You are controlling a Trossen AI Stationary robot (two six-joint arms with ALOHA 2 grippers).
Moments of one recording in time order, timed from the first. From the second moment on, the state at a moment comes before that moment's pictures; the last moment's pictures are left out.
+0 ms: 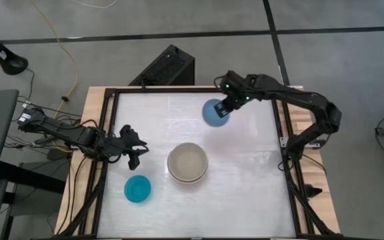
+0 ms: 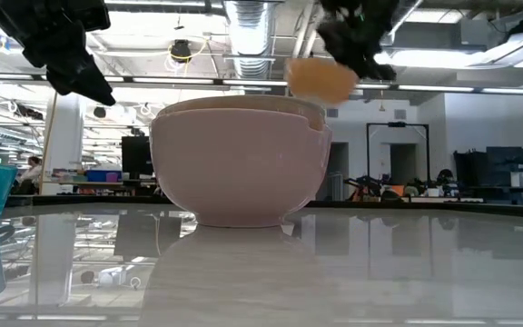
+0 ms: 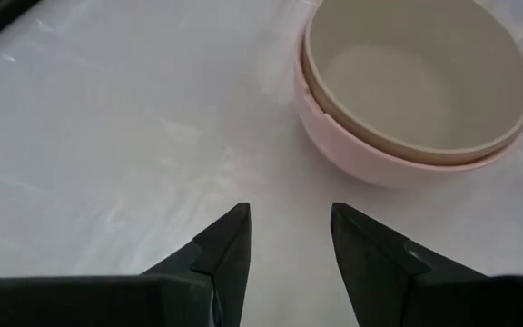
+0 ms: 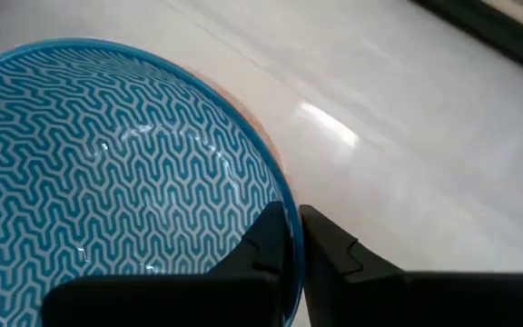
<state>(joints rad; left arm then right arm) -0.30 0.75 0.59 -0.53 -0.44 -0.52 -0.41 1.49 1.49 -1.03 -0.03 0.53</state>
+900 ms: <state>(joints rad) -0.10 0.54 0.59 -0.51 -0.52 -0.30 0.08 1.71 1.52 -0.69 0.03 1.11</state>
